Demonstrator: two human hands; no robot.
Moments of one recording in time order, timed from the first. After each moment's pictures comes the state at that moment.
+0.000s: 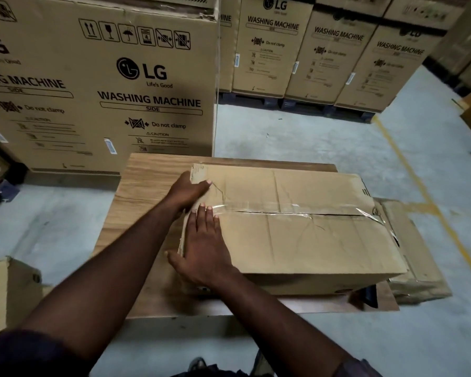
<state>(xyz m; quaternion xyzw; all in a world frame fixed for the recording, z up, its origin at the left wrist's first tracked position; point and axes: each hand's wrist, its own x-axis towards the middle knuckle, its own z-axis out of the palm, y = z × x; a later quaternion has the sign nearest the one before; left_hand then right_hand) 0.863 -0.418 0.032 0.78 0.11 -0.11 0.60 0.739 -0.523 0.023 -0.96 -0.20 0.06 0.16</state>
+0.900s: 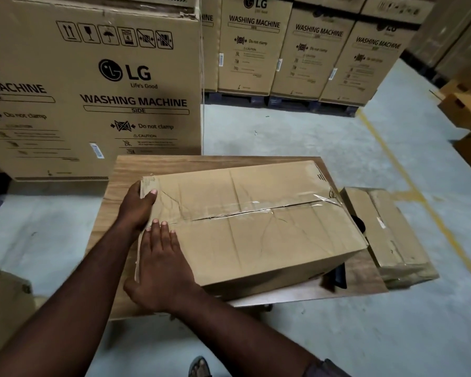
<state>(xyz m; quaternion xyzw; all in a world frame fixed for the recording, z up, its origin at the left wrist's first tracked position) 0.822 -0.346 0.006 0.80 0.18 0.00 0.58 0.692 -0.463 0.015 -0.95 -0.25 0.07 0.19</state>
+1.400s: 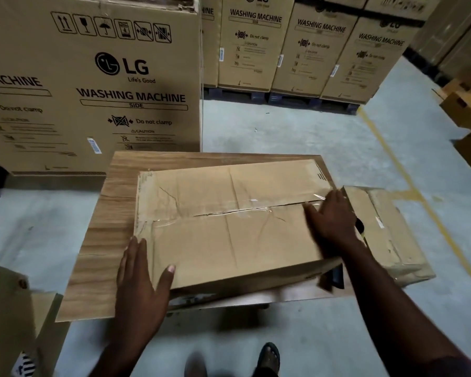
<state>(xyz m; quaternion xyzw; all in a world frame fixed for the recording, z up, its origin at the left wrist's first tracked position) 0.635 -0.411 0.007 0.92 0.12 0.06 0.36 0.777 -0.801 0.035 -0.97 0.19 0.00 0.14</state>
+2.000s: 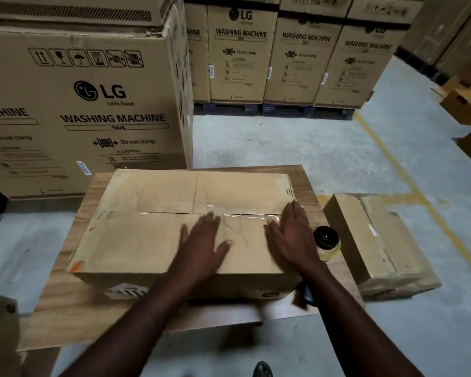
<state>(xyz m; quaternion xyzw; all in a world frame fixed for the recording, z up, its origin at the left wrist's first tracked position) 0.752 -0.588 0.050 0.97 -0.10 -0.08 0.21 0.776 -0.833 0.017 -0.97 0.07 -0.02 0.24</state>
